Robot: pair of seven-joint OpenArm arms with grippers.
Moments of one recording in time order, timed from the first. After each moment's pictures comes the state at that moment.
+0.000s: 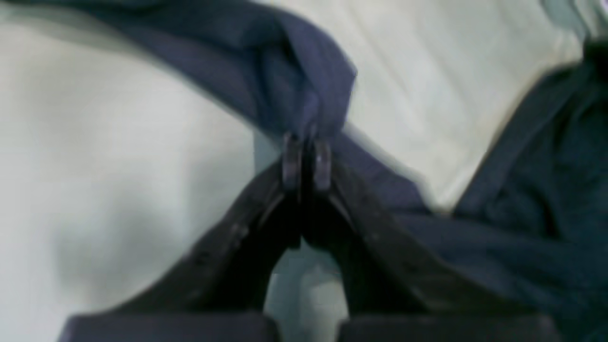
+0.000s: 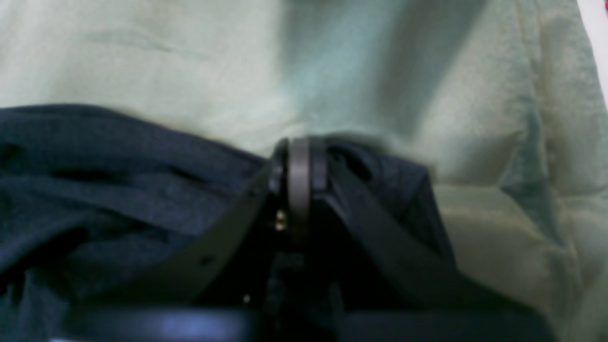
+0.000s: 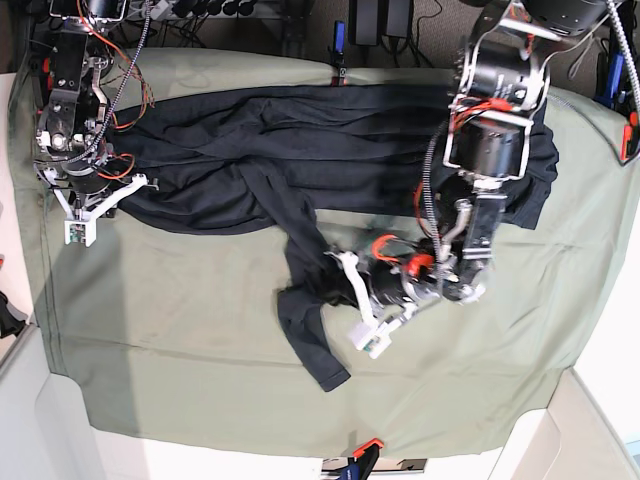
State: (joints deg) left arm -24.4 -9.8 7.1 63.0 -24.6 -38.0 40.3; right arm -3.7 8.2 11.1 90.5 6.1 7.0 -46.3
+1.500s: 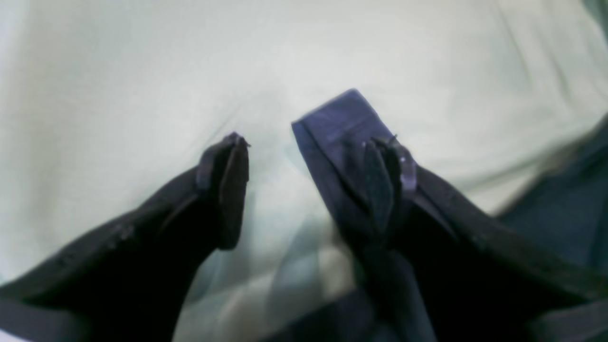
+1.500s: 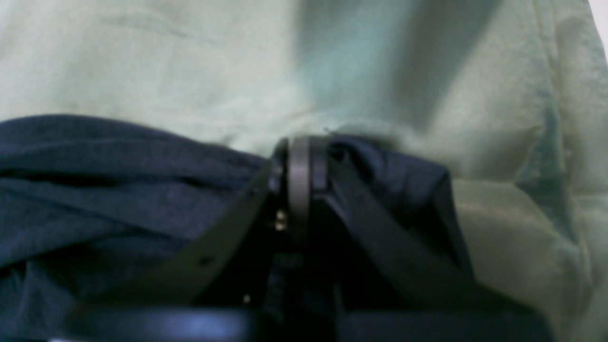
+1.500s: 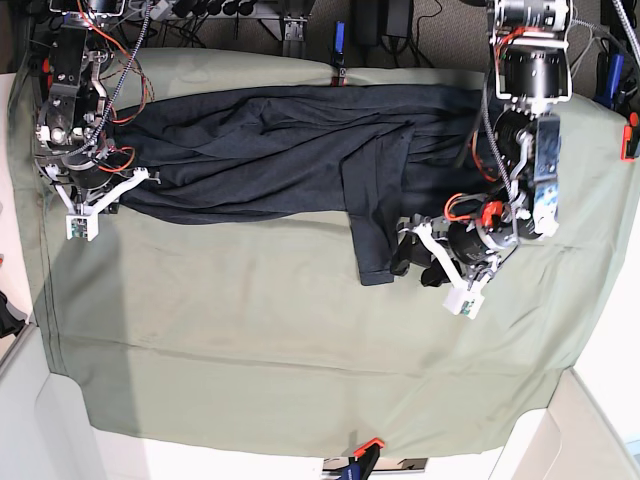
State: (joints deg) left arm -10.4 -13.9 -3.9 74.2 -23.3 -29.1 38.8; right arm -4.9 8.4 11.1 90.7 6.5 8.7 -45.6
